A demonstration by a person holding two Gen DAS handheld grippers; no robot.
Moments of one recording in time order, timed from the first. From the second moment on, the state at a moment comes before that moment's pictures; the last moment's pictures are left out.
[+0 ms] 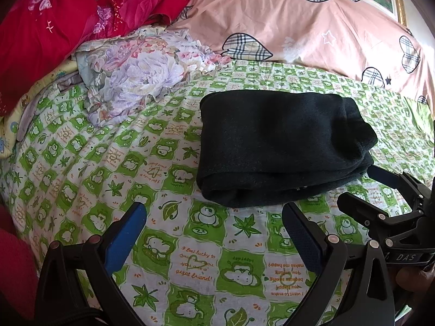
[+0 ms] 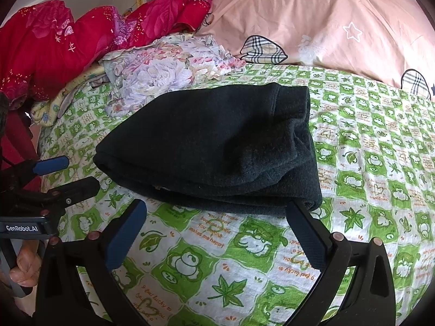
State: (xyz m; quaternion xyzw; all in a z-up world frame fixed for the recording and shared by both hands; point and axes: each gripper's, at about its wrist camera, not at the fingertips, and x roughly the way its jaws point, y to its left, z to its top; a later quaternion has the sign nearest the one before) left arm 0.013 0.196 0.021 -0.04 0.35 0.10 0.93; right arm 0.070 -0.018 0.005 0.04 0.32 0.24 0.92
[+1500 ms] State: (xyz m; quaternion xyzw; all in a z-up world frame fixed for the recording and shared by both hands) left arm 0.015 0.203 0.034 -0.03 0.35 0.11 0.93; right arm 0.072 -0.017 0.034 0.03 0.31 0.24 0.92
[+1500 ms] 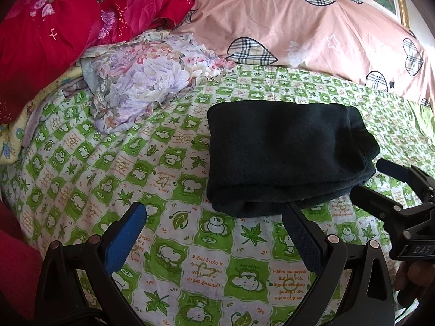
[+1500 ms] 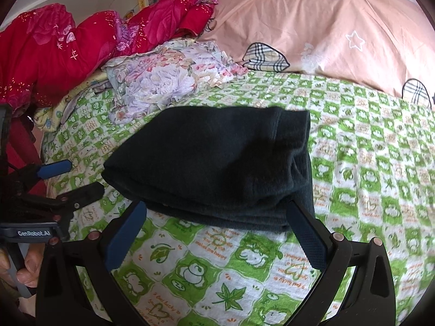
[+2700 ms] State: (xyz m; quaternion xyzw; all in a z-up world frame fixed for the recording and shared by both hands) left arm 0.044 0.197 0.056 -0.01 0.35 0.11 0.93; right arm 0.093 -0.042 0.050 0.05 0.33 0.23 0.92
